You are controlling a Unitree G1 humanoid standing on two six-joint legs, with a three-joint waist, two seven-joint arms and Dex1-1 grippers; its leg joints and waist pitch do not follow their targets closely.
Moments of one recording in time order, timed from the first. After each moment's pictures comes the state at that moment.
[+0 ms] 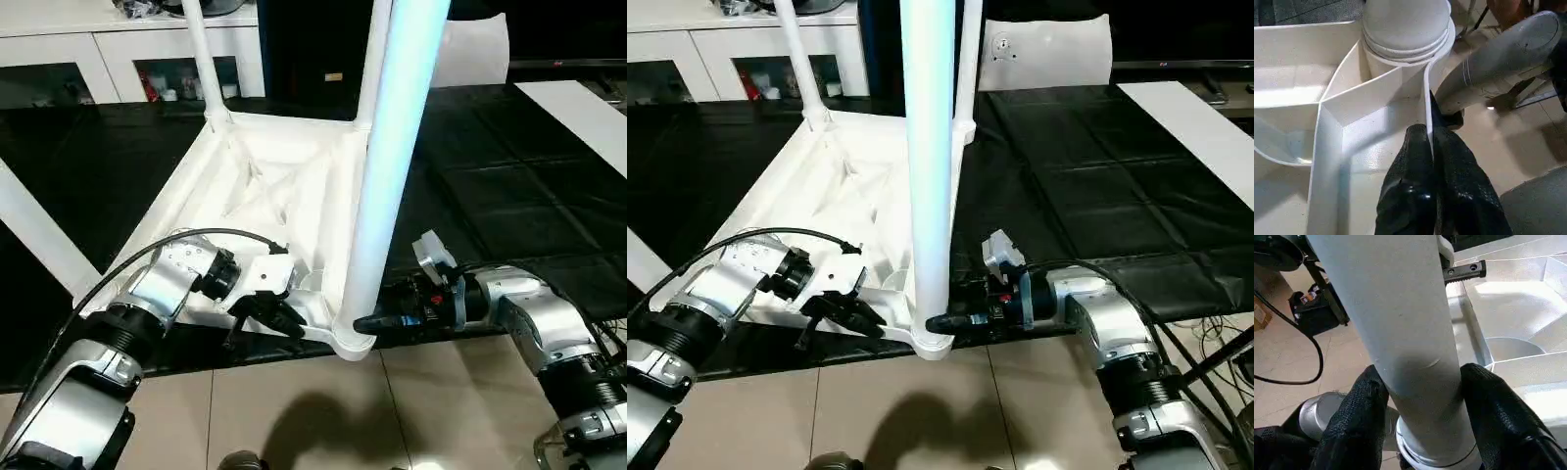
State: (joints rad) left arm -0.67 0.43 -0.41 0.65 0.03 -0.13 -1.53; right arm -0.44 -0.44 0.20 0.36 0.33 0.31 1.44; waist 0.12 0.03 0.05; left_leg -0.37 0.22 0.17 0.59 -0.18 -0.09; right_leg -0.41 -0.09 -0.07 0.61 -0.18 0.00
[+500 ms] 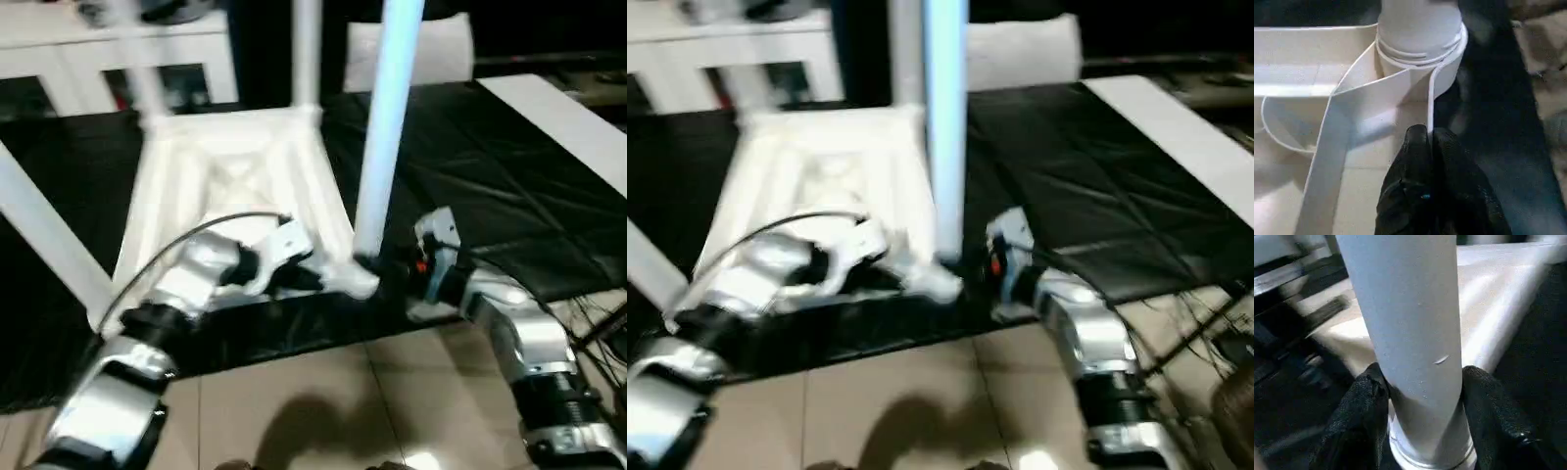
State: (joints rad) left arm -0.72 0.24 -0.29 0.72 0.08 0.15 -1.03; right arm -0.40 -0.20 0.00 0.32 0.22 0.32 0.73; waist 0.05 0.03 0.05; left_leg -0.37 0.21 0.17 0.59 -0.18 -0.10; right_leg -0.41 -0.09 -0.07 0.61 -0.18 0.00
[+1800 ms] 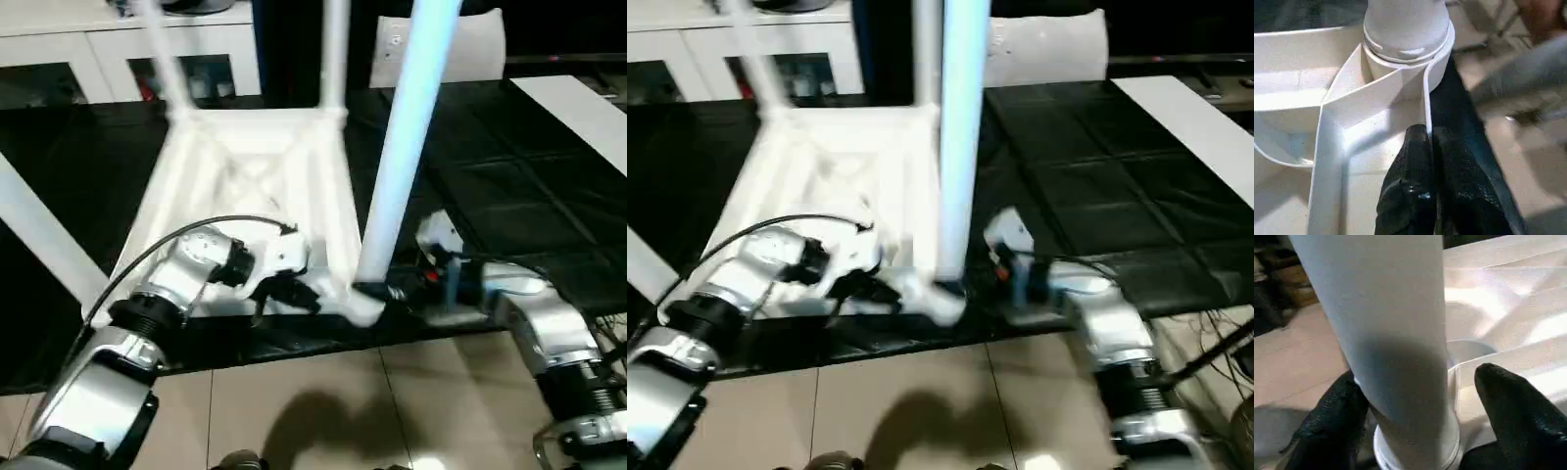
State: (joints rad) left arm -0.74 0.37 -0.39 0.77 0.06 -0.14 -1.46; right arm -0.43 -0.44 0.16 0.32 0.29 0.25 1.26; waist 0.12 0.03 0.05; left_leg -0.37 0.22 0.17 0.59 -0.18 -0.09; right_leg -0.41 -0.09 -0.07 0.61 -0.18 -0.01
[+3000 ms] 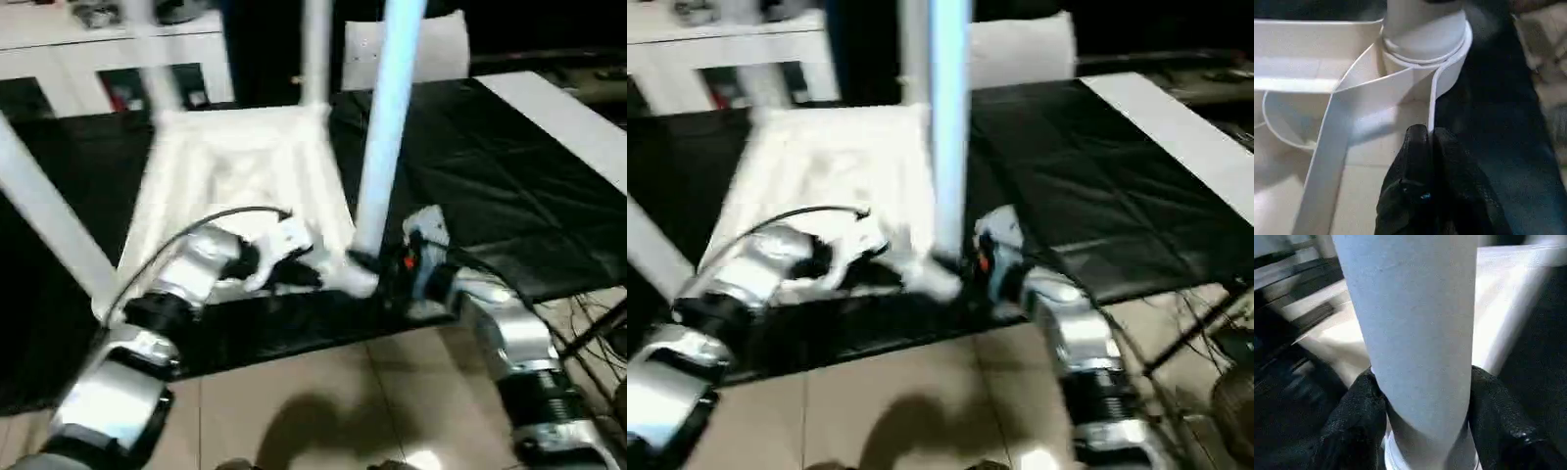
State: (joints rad) left arm -0.76 0.26 -0.28 0.79 0.10 0.11 -1.07; right arm -0.41 -0.16 0.03 0.33 0.19 0.29 0.66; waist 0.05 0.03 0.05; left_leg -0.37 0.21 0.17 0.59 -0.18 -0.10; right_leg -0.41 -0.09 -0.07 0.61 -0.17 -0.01
